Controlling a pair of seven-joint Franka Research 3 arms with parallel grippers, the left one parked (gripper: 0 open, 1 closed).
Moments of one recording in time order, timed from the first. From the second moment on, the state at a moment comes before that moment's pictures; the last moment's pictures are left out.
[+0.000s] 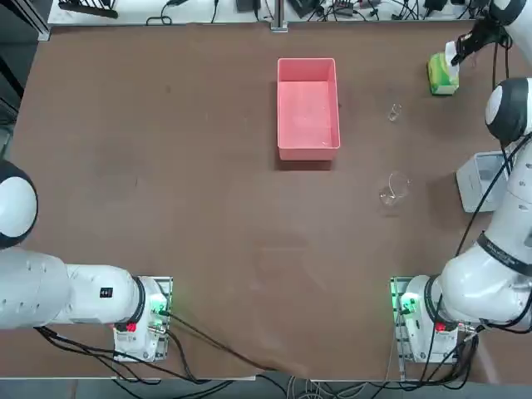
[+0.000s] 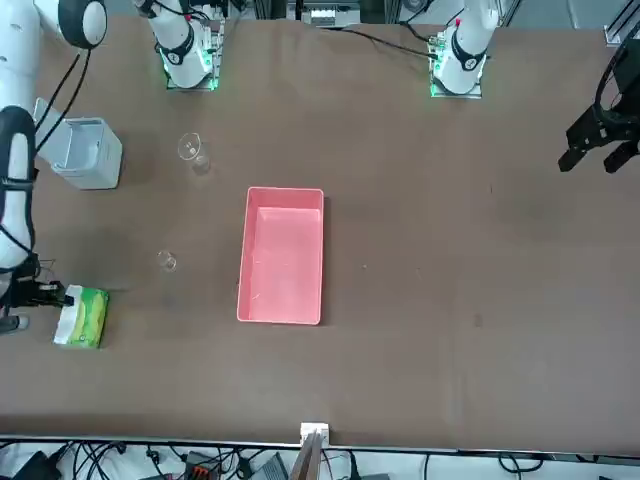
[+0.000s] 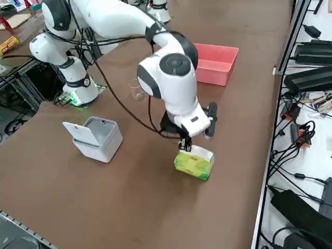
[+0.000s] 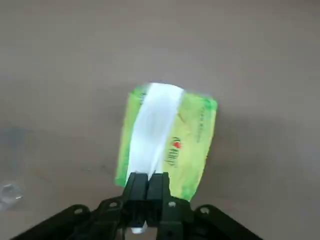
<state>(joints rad) -0.11 0.76 -0.30 -1.25 0.31 1.95 -0.64</state>
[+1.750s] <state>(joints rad) 0.18 0.56 -0.29 -1.26 0.58 1.64 -0.30</state>
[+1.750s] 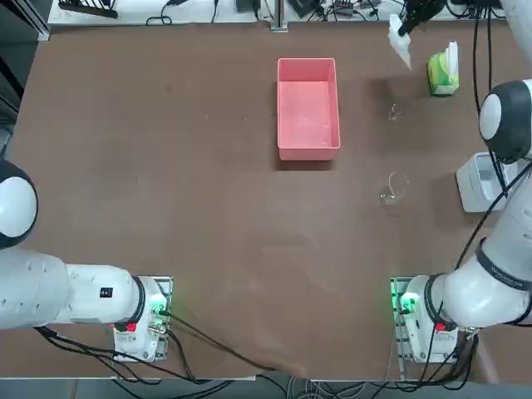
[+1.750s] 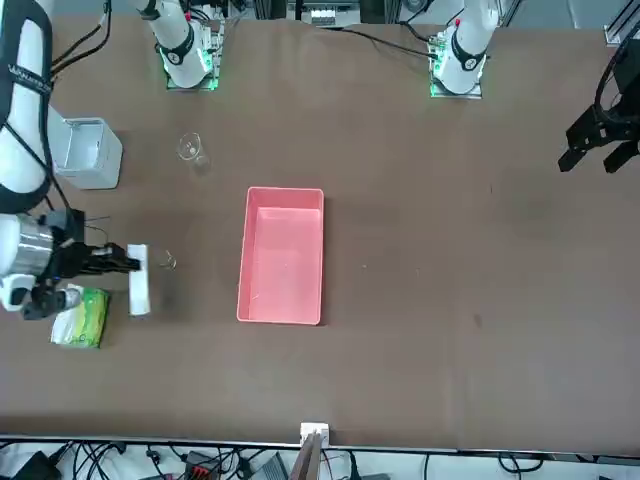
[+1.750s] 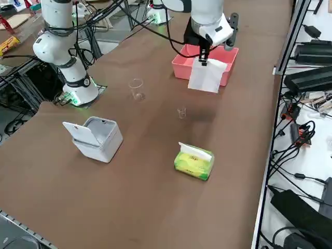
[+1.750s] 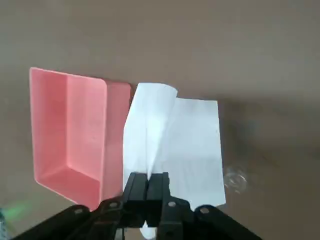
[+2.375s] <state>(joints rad) 0.21 0.69 -0.22 -1.27 0.75 1.82 -0.30</state>
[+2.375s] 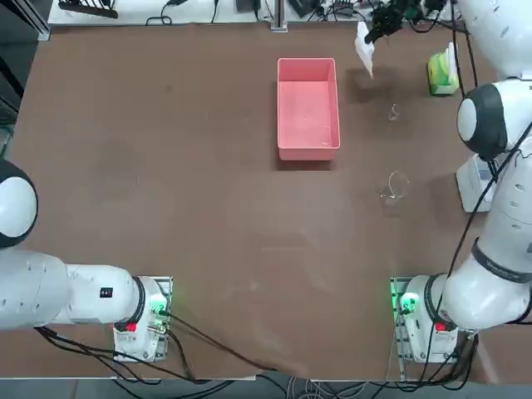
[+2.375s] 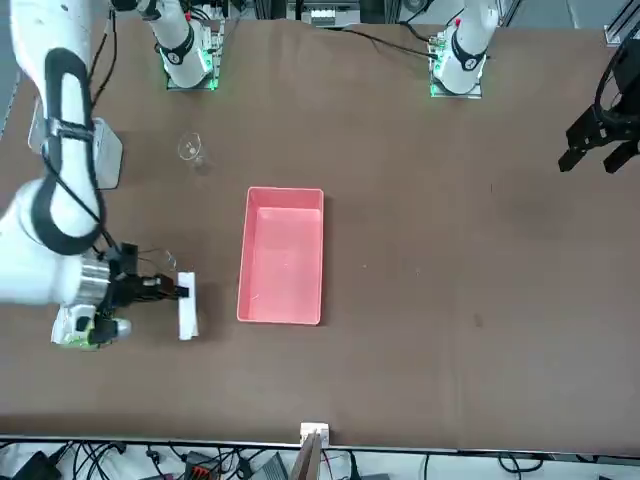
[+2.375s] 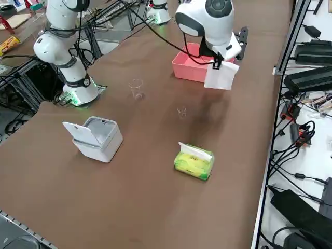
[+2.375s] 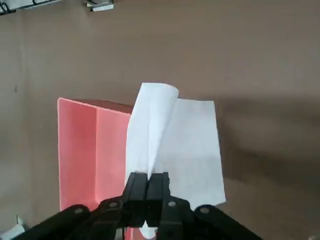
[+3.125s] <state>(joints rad) 0.22 0.71 -0.18 -1.33 0.94 1.83 -0.30</state>
